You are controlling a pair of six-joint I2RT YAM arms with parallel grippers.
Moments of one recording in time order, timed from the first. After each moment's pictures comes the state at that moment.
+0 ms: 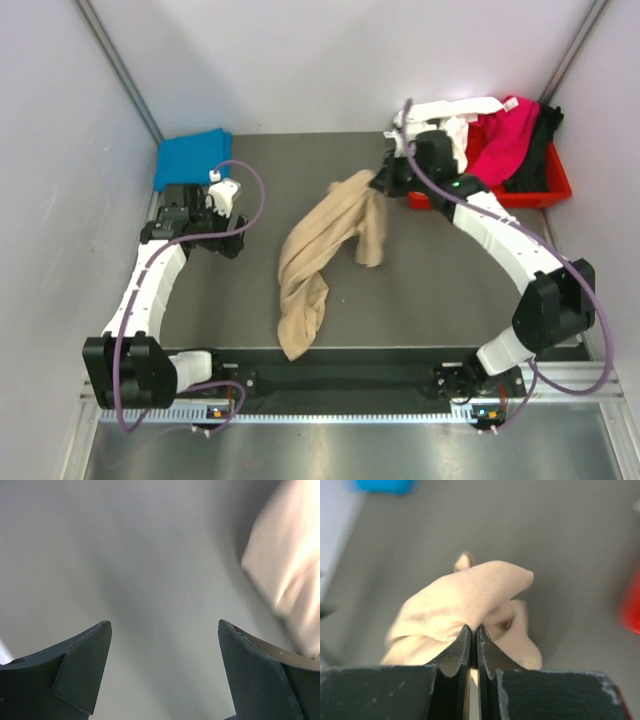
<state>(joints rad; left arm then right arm) 0.01 1.21 1.02 -0.68 0.27 0.38 0.47 1.52 1.35 -0.30 -0.28 0.31</state>
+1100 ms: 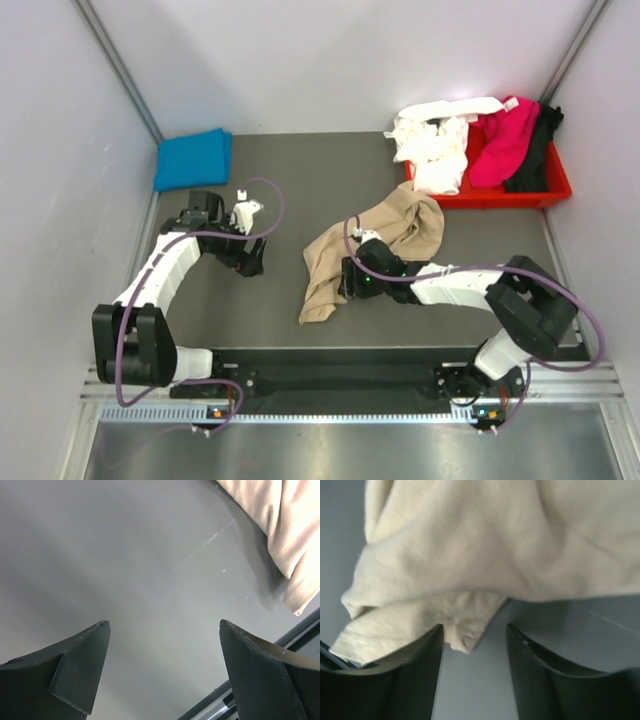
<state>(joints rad) -0.06 1.33 0.96 -0.75 0.46 0.44 0.86 1.55 0.71 0.01 0.02 0.61</state>
